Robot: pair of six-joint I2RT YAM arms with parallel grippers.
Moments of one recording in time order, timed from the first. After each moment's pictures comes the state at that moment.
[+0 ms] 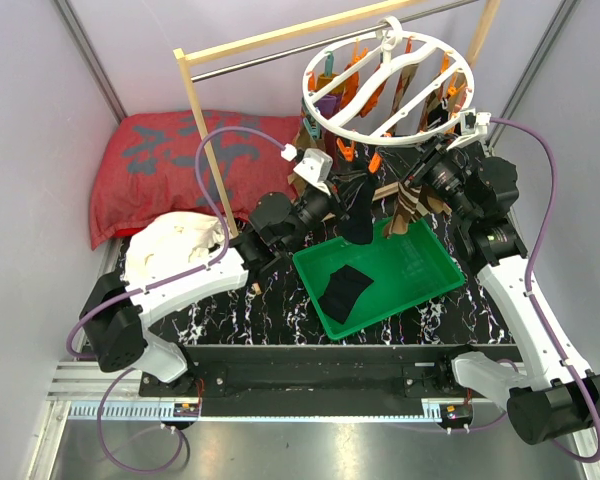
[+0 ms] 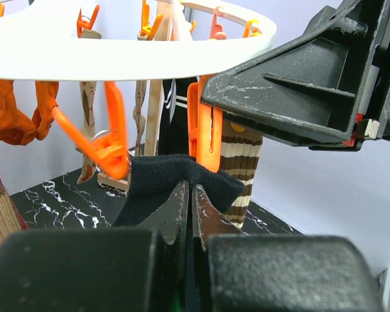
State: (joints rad) left arm -0.96 1.46 1.15 0.60 -0.12 -0.17; right arm 0.25 1.06 1.13 0.12 -0.39 0.64
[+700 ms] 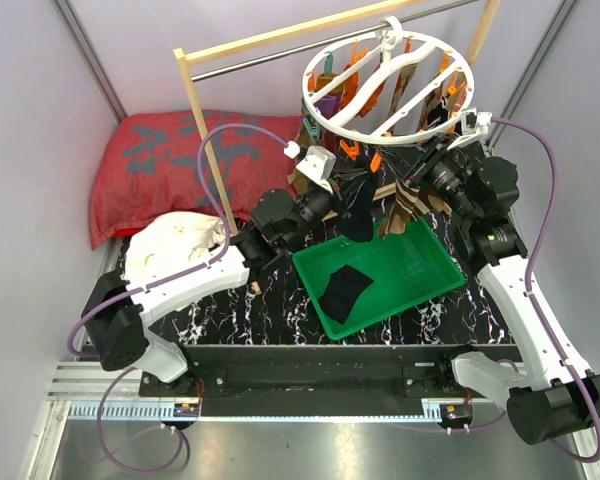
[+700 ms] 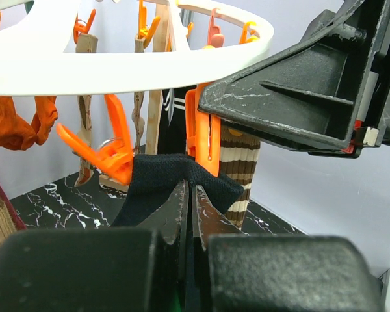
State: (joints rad) left arm -0.96 1.48 1.19 0.57 -0.11 -0.15; right arm 0.25 1.06 1.13 0.13 -0.39 0.64
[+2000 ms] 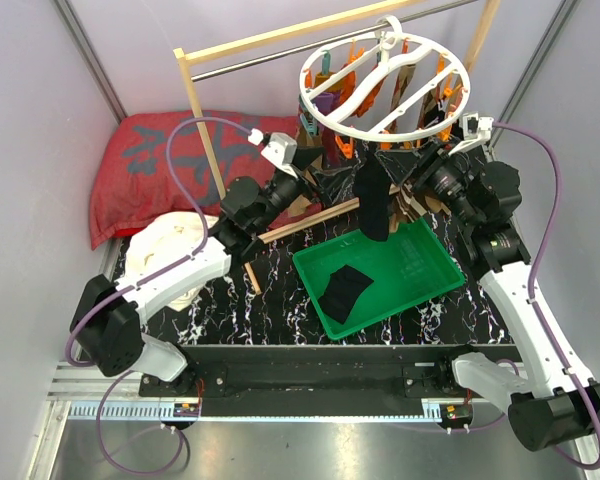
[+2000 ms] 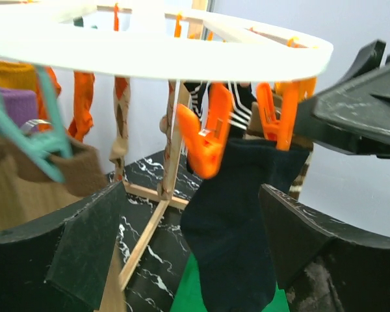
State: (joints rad) left arm -0.75 1.43 1.09 0.66 0.10 -0.22; right arm 0.25 1.03 1.11 0.09 -0.36 0.62
